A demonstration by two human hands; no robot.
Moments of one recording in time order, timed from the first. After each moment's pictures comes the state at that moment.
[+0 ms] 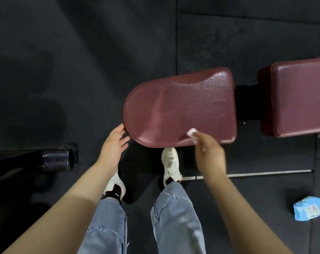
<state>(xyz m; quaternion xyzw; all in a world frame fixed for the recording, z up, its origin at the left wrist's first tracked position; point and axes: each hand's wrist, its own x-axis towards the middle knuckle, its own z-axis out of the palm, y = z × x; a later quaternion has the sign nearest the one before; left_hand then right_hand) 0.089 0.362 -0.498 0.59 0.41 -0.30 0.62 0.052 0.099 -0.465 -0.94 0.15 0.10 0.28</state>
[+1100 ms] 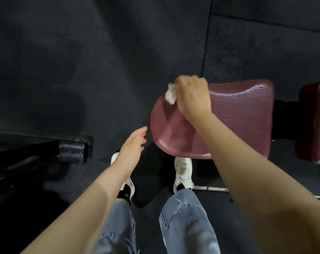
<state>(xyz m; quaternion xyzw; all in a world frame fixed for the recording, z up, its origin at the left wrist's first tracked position) 0.094 0.385 -0.513 0.62 0.38 -0.33 0.60 0.241 0.214 -0.523 -0.98 -0.17 0.04 0.03</state>
